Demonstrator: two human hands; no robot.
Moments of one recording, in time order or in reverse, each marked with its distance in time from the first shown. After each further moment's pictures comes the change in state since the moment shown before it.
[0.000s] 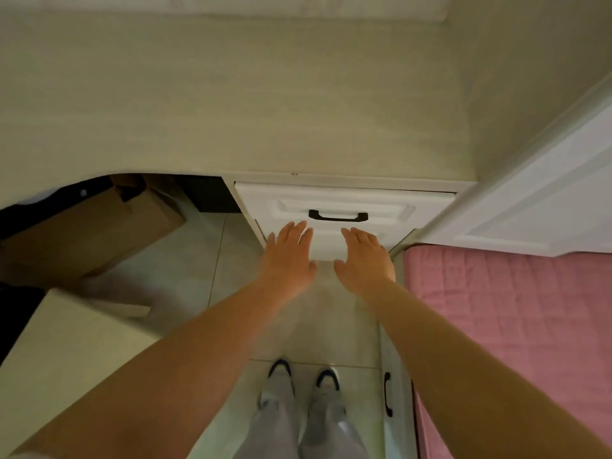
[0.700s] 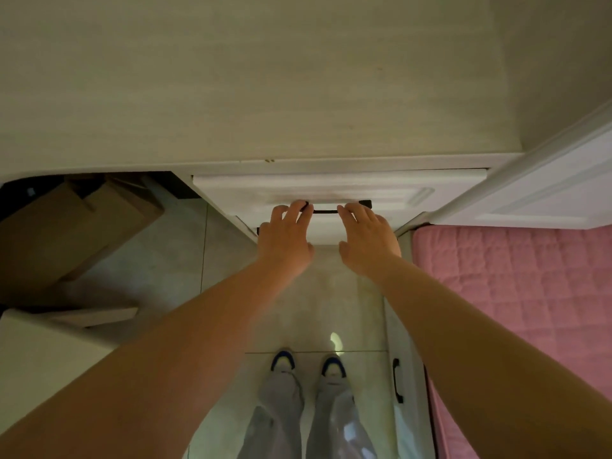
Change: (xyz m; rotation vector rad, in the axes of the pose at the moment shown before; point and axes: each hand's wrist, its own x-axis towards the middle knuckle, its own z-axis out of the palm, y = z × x) left_hand 0.097 -0.010 0.045 0.045 0.045 0.026; right_hand 0.092 0.036 0.034 -0.125 0.003 -0.075
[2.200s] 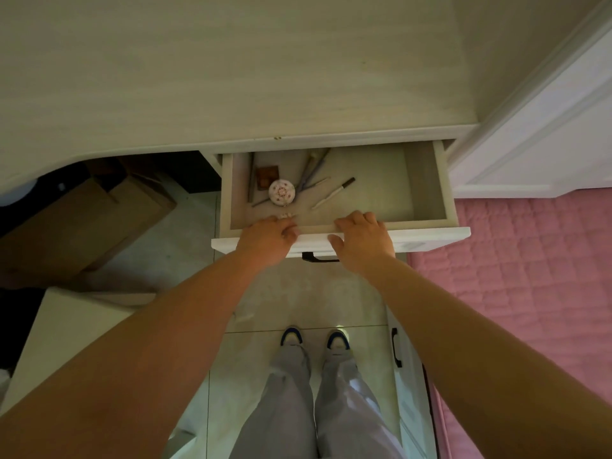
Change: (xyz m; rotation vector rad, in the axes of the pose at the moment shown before) left_hand -0.085 -0.024 -0.036 -0.208 -0.215 -0.007; right_hand -0.093 -0.034 -0.010 0.030 0.017 0.053
